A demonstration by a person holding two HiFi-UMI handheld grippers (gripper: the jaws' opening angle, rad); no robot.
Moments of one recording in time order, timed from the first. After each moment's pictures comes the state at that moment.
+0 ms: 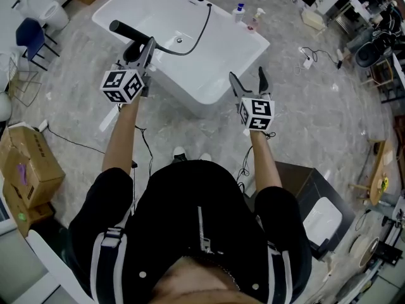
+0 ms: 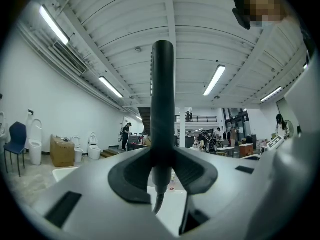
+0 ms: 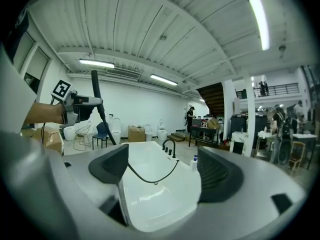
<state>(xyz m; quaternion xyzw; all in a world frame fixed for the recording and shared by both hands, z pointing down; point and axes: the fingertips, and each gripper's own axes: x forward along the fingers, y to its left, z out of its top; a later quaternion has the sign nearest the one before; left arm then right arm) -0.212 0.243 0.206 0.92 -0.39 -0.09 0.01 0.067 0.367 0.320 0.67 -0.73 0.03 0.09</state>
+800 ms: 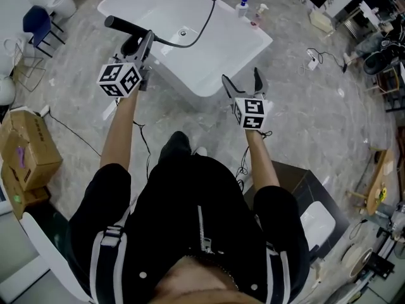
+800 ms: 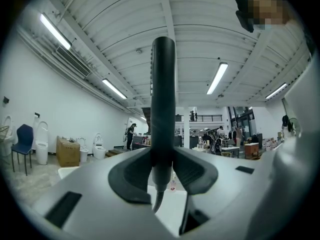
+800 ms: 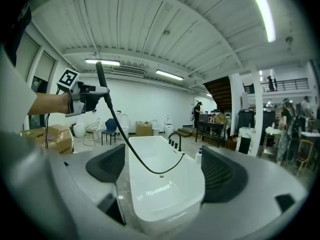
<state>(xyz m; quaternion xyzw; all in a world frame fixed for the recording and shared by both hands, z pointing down) -0.188 0.276 0.205 0.90 -0.42 -0.09 0.01 0.079 0.391 0.357 0.64 -0.76 0.04 0.11</state>
